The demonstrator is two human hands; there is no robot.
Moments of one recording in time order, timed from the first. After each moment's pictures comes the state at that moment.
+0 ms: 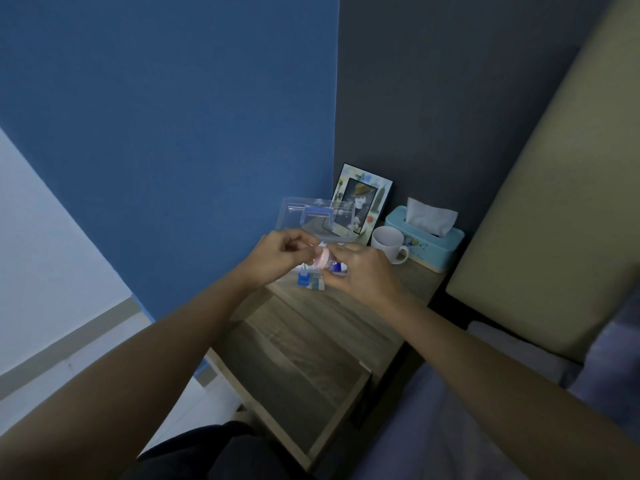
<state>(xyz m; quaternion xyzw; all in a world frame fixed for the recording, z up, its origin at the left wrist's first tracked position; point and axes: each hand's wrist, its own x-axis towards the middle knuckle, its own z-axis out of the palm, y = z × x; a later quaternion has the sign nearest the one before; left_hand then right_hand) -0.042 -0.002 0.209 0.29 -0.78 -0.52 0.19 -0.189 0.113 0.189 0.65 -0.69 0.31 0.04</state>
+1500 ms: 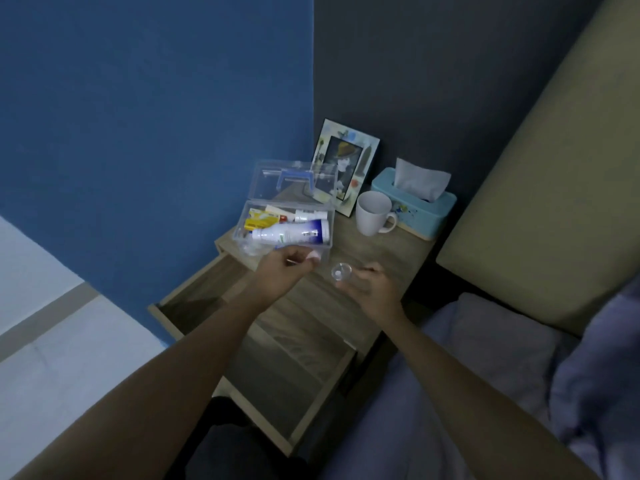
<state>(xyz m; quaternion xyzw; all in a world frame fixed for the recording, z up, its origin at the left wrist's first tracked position) -0.085 0.014 0.105 0.40 -0.75 -0.50 0.19 -0.235 0.139 0.055 0.43 -0.78 0.42 -0.16</state>
